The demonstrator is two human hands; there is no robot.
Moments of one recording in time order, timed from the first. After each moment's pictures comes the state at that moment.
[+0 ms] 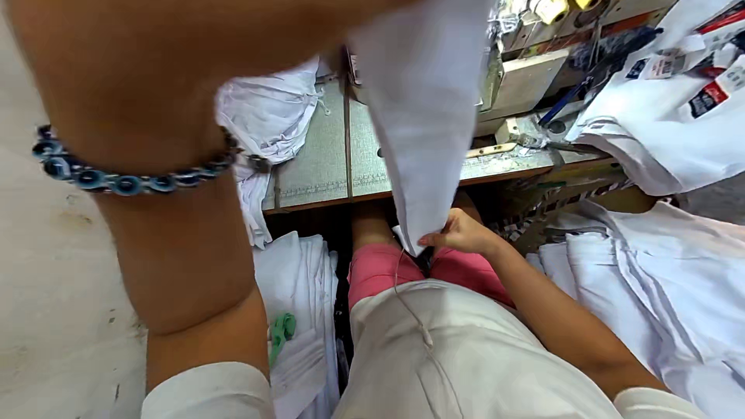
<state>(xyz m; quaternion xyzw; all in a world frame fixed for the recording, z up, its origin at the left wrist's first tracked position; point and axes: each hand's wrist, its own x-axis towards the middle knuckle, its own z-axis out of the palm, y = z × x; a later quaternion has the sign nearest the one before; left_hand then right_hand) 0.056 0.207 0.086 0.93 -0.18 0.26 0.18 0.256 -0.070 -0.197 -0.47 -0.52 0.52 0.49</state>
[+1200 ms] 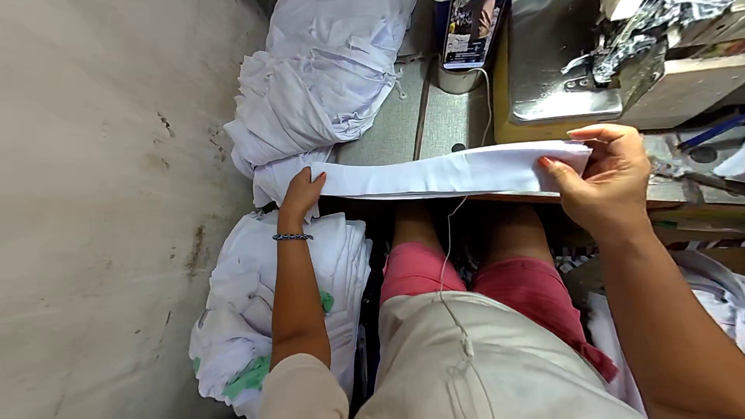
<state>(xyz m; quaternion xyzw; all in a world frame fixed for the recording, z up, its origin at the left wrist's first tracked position) -0.107 0.174 -0.120 0.66 0.65 0.14 0.36 0.286 -0.019 -0.130 -0.61 -0.55 0.15 0.55</state>
